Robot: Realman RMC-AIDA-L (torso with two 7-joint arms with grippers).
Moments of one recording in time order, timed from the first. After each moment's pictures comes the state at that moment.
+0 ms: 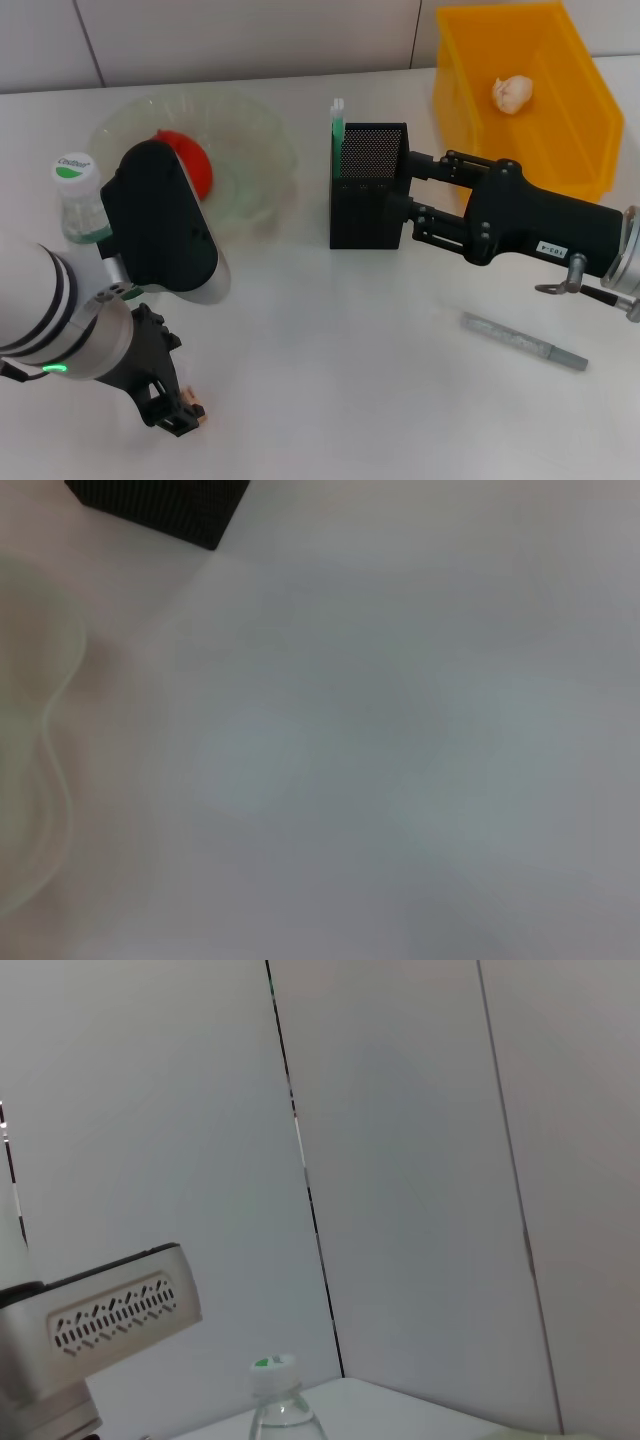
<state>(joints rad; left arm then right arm) -0.39 -2.08 1.84 1.65 2.70 1.58 -2.45 0.24 2.08 -1.22 -0.78 -1.27 -1.42 1.20</state>
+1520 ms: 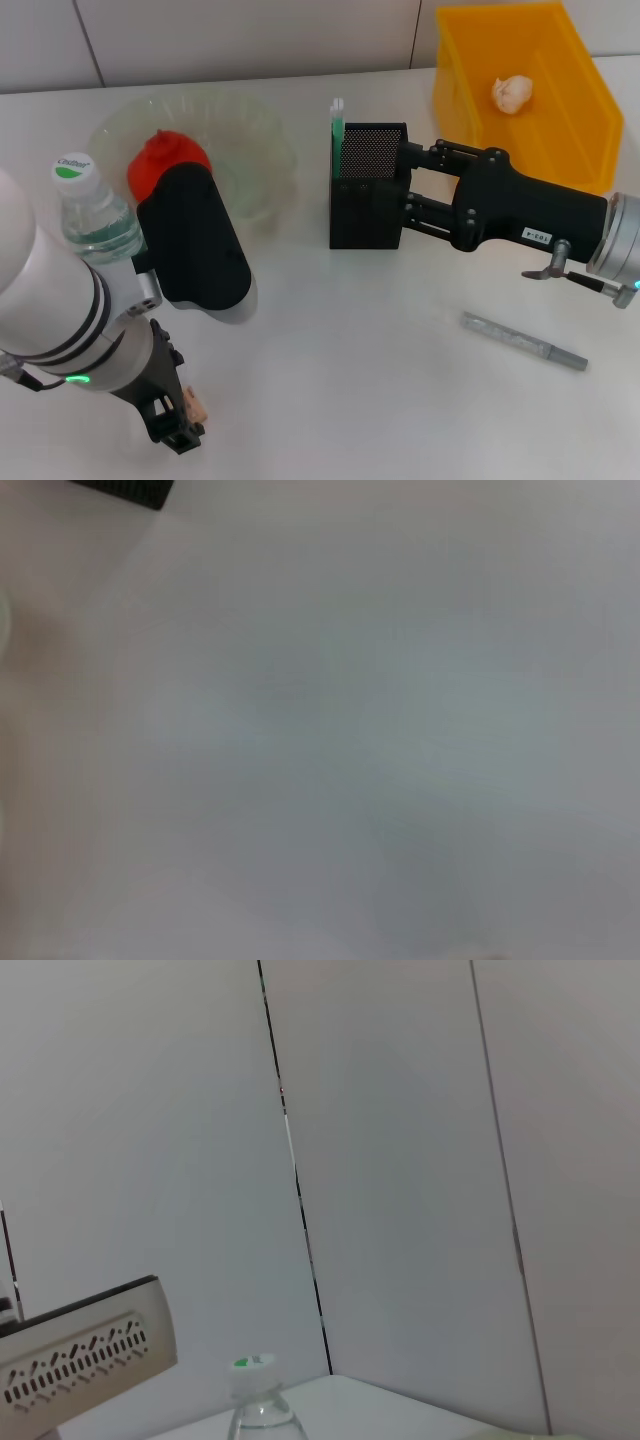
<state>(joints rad) -0.45 -2.08 1.92 1.60 2.73 1.60 -2.52 0.28 2.08 -1.21 -0.74 -1.27 -1.38 1.19</state>
